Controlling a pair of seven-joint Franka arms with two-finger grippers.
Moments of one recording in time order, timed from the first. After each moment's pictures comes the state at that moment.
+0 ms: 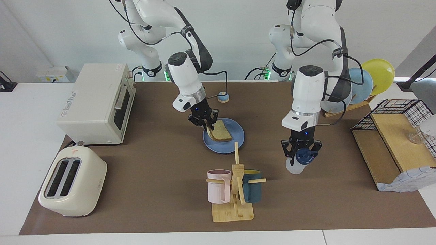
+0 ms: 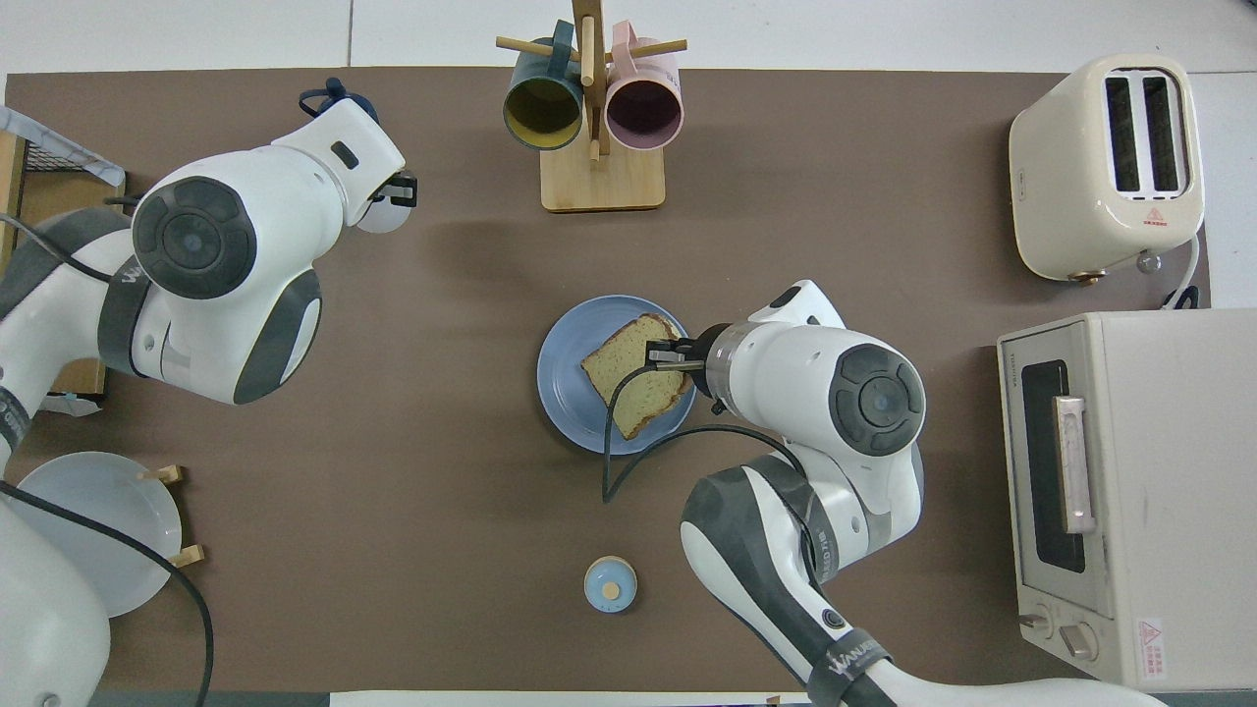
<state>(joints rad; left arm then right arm) -0.30 0.21 -0.04 -1.88 0.28 2.51 -0.28 0.46 0.13 0.06 -2.14 0.26 2.61 0.41</state>
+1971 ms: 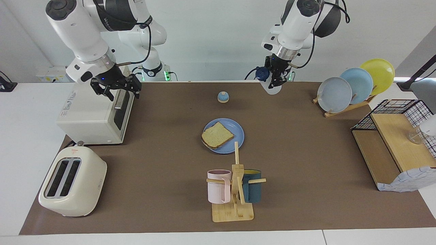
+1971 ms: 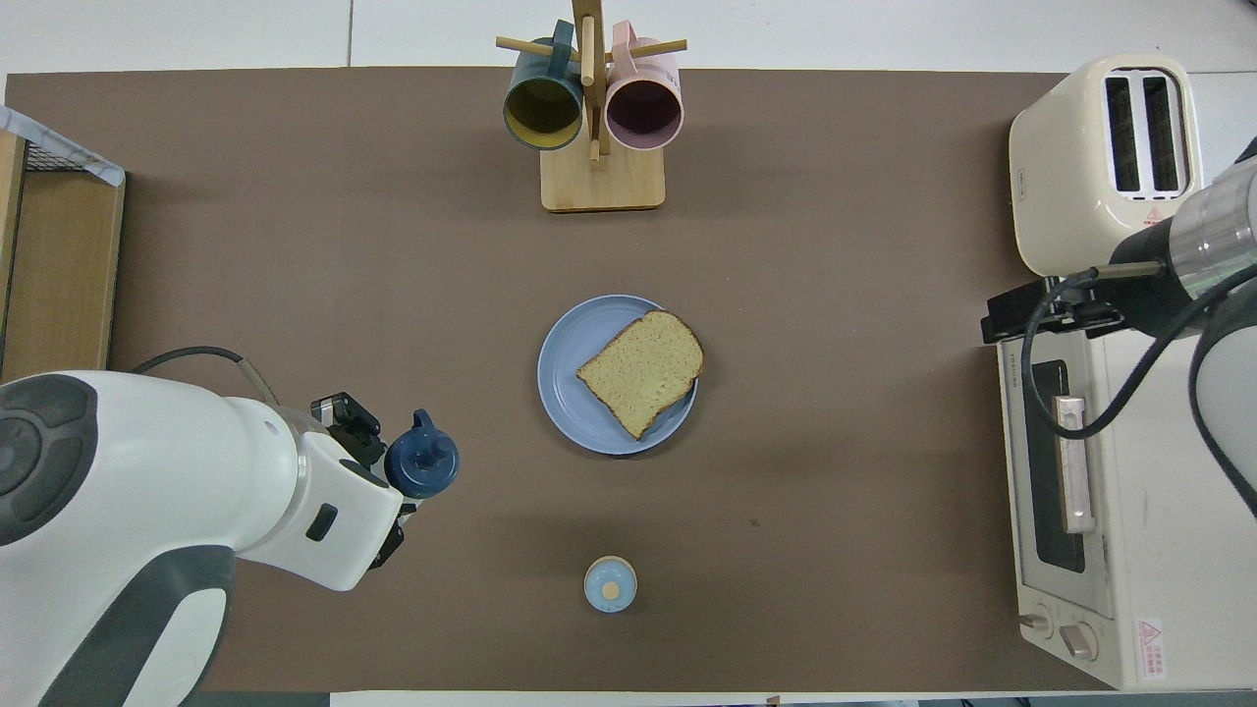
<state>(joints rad) -0.41 -0.32 -0.07 -2.13 -0.16 1.77 0.92 0.01 -0.03 0.06 -1.68 0.20 1.55 0.01</state>
